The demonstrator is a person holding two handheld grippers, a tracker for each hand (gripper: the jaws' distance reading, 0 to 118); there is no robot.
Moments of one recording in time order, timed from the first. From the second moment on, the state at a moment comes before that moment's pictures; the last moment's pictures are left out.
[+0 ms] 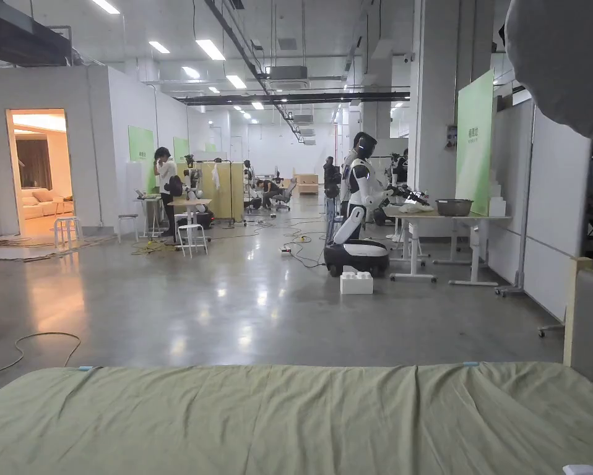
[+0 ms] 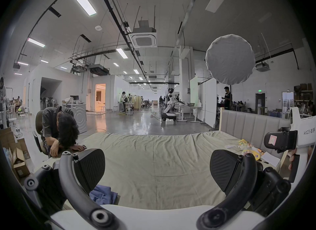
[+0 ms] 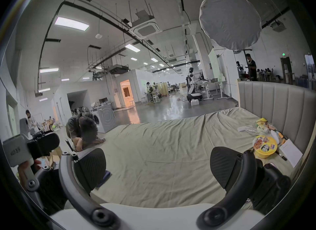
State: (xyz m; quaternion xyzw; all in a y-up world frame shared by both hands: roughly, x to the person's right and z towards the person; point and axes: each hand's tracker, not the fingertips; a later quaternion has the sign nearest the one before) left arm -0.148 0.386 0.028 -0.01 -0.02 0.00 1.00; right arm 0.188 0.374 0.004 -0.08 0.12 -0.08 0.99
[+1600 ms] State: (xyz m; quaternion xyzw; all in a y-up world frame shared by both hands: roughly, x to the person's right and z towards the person) left arm -0.128 0.387 0.032 -0.01 -0.05 -0.04 1.00; right arm 0.198 0.359 0.008 -0.02 0.08 -0.10 0.99
